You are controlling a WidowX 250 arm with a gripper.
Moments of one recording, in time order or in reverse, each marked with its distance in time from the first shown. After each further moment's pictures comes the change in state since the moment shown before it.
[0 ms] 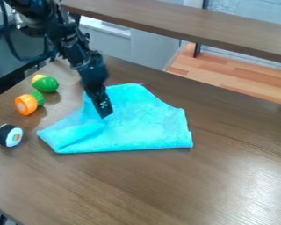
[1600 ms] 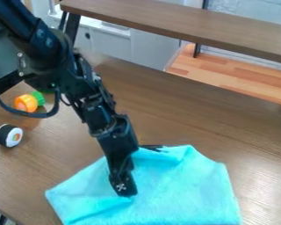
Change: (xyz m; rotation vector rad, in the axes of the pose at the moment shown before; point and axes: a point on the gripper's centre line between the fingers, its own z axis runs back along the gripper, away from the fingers) arm -0.033 -0.189 -0.013 -0.252 0.070 -0.307
